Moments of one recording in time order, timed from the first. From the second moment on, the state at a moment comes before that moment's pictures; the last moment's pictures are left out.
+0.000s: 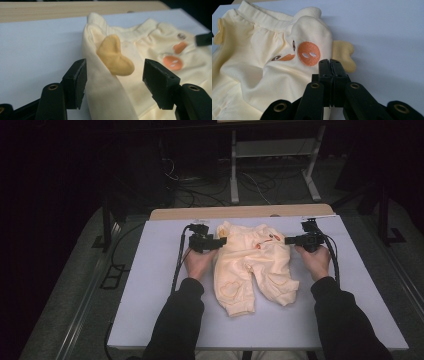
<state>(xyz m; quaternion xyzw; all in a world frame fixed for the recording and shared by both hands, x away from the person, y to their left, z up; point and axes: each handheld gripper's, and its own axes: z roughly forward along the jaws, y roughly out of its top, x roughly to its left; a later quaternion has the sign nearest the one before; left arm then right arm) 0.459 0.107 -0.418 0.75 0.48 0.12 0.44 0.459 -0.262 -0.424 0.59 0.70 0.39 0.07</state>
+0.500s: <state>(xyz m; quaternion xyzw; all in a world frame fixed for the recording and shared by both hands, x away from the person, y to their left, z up) 0.460 0.099 -0.435 0.78 0.49 0.15 0.36 0.460 -0.263 -0.428 0.59 0.70 0.40 0.05</state>
